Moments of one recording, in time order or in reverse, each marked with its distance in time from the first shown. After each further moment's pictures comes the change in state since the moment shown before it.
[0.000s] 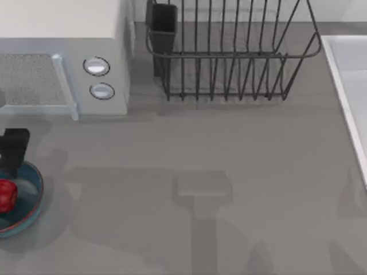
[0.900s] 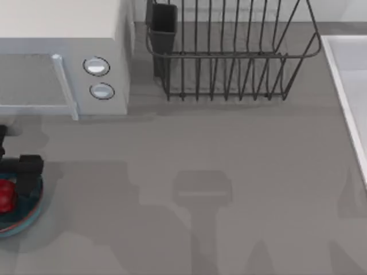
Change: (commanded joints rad) left arm 0.002 0.164 -0.164 0.328 0.000 0.006; right arm 0.000 0.000 0.000 0.000 0.000 0.000
